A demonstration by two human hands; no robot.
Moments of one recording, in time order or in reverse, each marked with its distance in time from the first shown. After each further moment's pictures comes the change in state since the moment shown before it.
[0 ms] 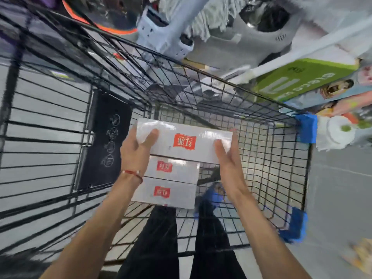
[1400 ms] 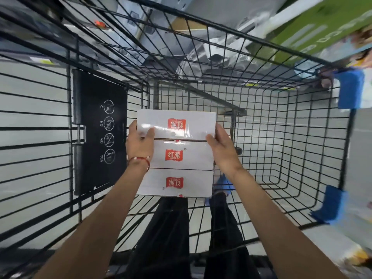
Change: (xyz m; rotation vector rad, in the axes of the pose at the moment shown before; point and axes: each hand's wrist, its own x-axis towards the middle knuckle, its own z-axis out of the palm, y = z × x) left_hand 0.065 -0.090 0.005 0.248 0.041 -0.157; right_hand 0.057 0.091 0.046 -0.143 -0.004 0.174
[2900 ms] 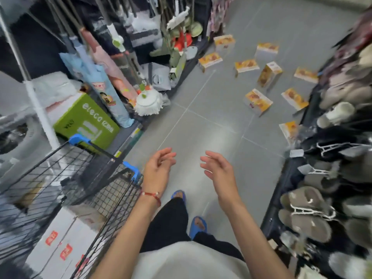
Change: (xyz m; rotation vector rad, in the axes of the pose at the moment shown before) left_hand -0.560 0.019 0.219 0.293 -1.008 0.752; right_hand -0.428 0.242 -0.293 1.103 0.915 -0.242
